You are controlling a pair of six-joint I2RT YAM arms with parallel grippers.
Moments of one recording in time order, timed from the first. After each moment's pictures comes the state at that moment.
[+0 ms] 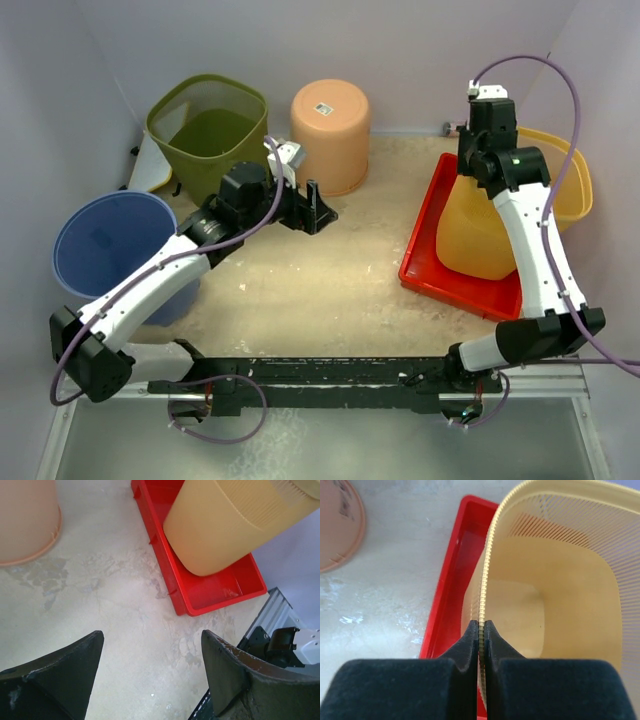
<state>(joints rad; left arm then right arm) -0.66 1.28 1.18 -0.24 0.26 -0.38 0.17 1.45 1.73 -0.94 0.41 0.04</state>
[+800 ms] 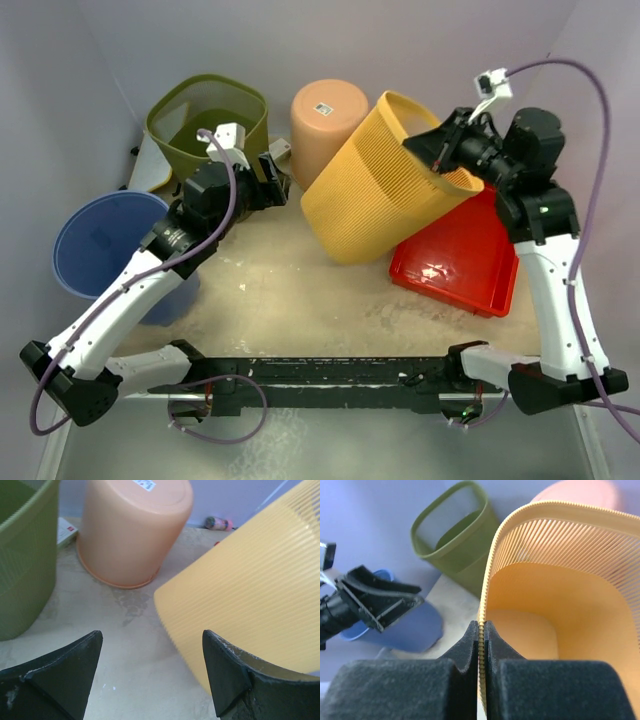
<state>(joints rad) -0.63 1.12 1.24 -0.37 -0.27 -0.49 0.18 1.19 1.67 -0.58 -0.45 0.39</state>
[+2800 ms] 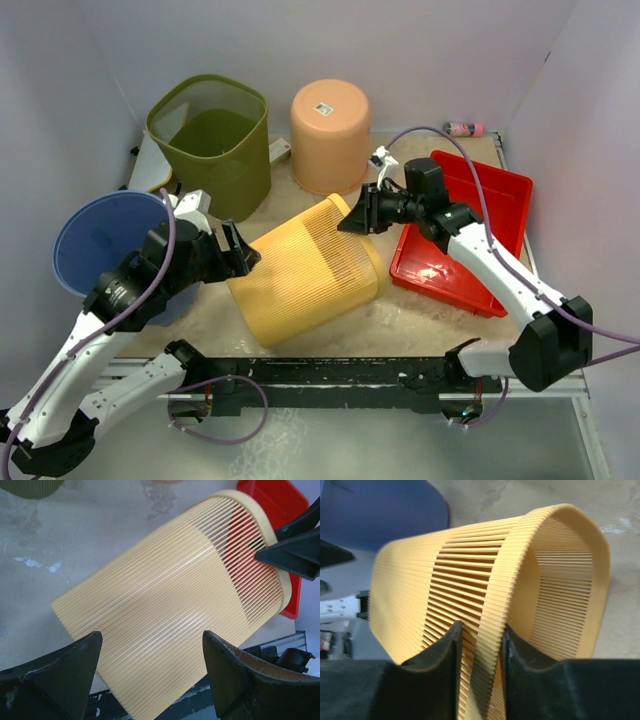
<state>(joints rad) -0.63 0.76 1.13 -0.95 -0.14 -0.71 0.45 1.32 1.12 -0.36 -0.58 0.38</state>
